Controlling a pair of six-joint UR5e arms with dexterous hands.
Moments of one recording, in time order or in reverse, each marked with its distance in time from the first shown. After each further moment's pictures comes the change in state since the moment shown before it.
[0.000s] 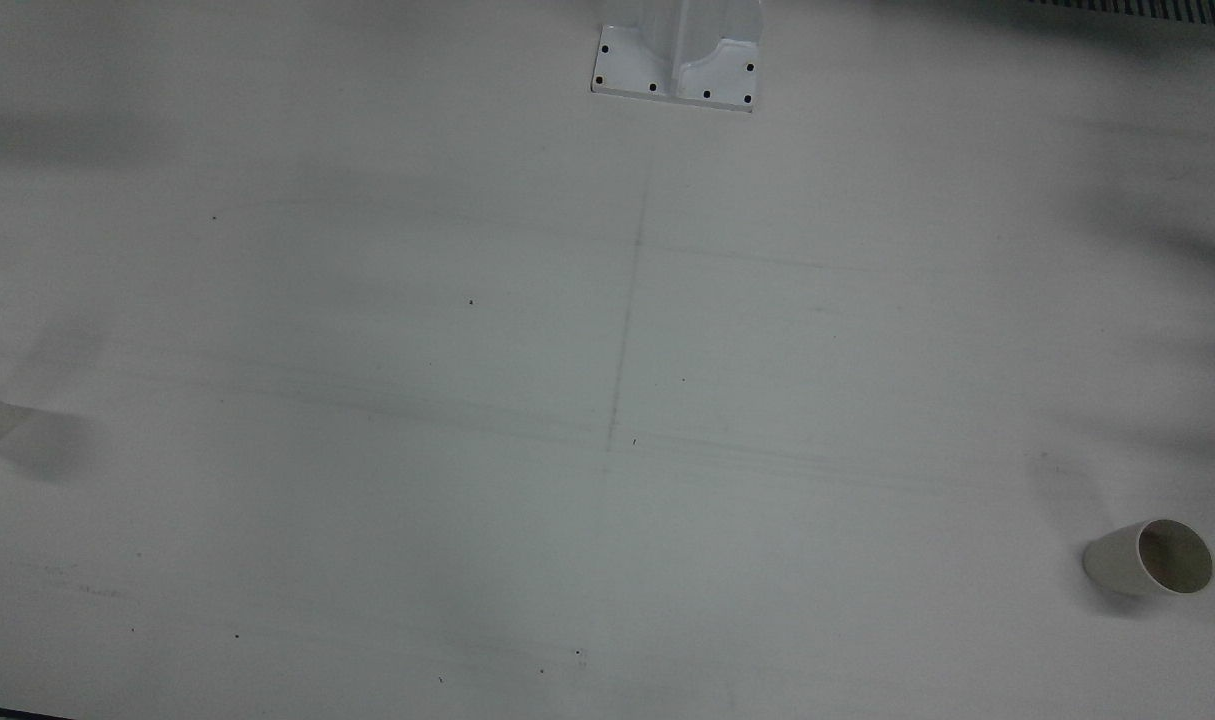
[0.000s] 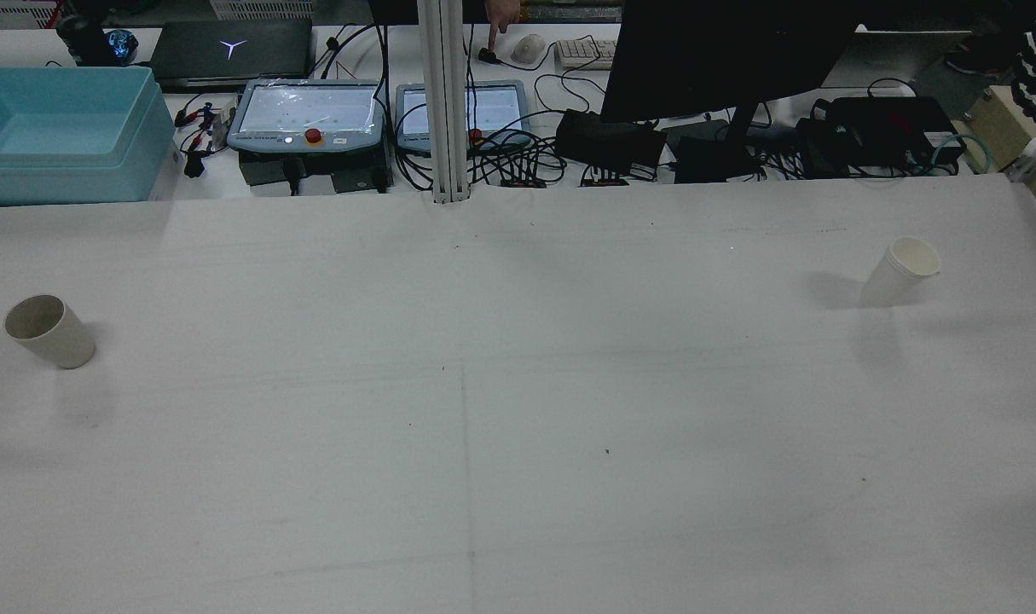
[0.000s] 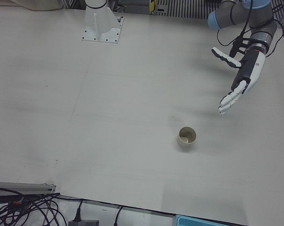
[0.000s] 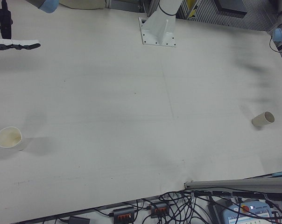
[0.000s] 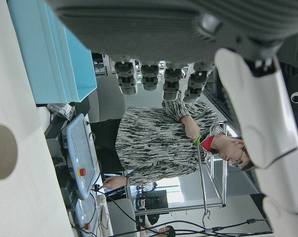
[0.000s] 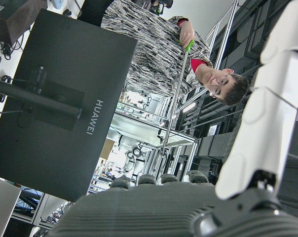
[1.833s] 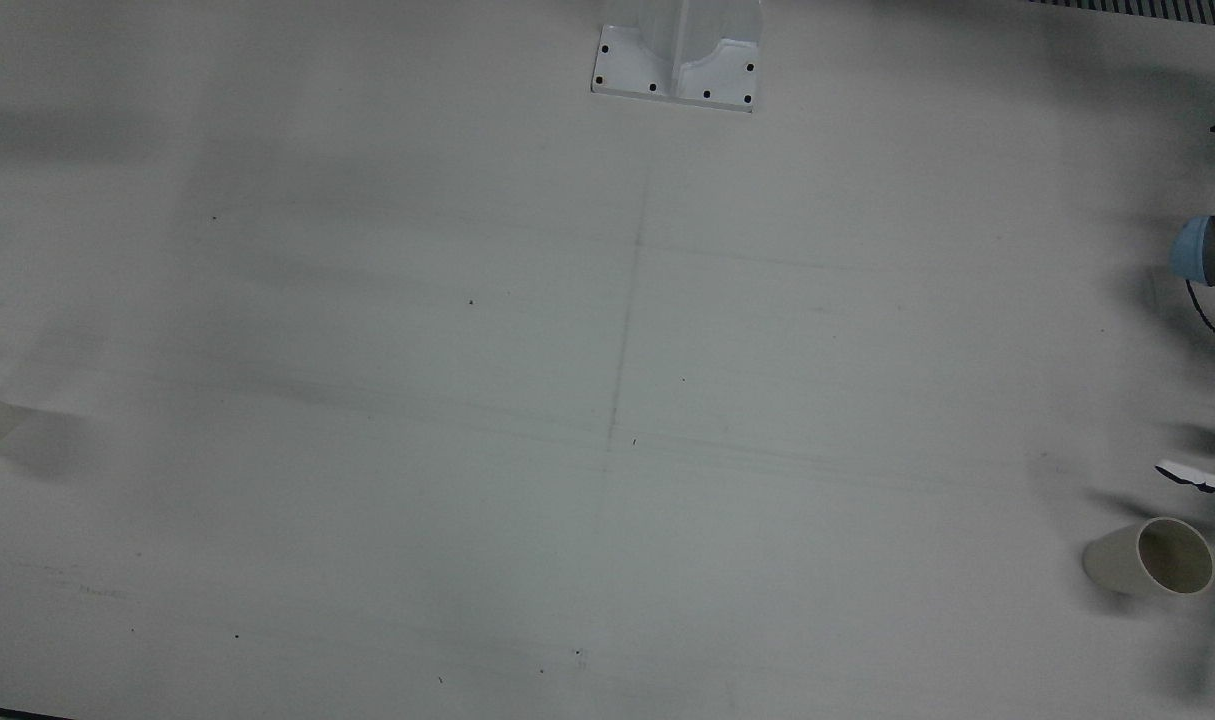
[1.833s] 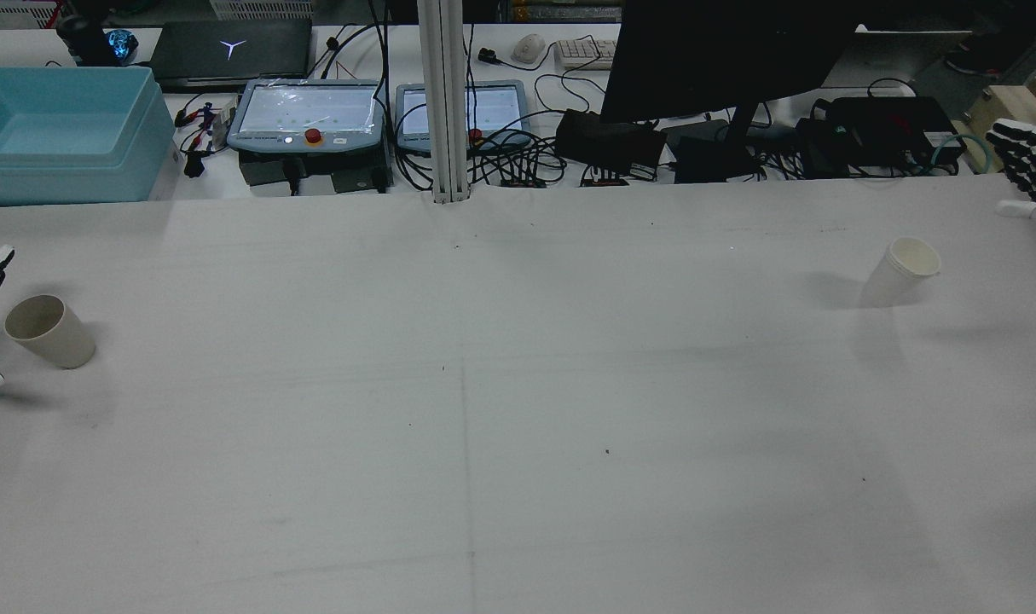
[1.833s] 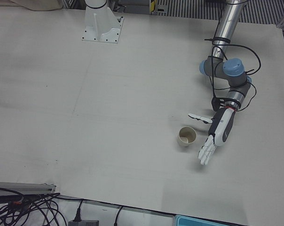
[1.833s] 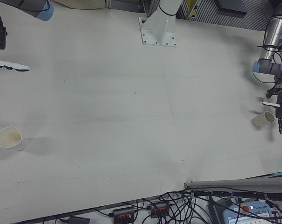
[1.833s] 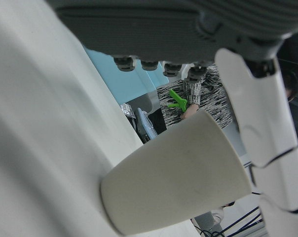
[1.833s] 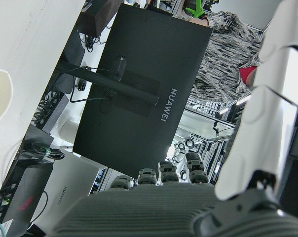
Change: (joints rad) left arm 0.230 -0.402 0.723 -0.335 -0.158 0.449; right arm -0.046 -0.032 -0.097 -0.074 -0.006 -0.007
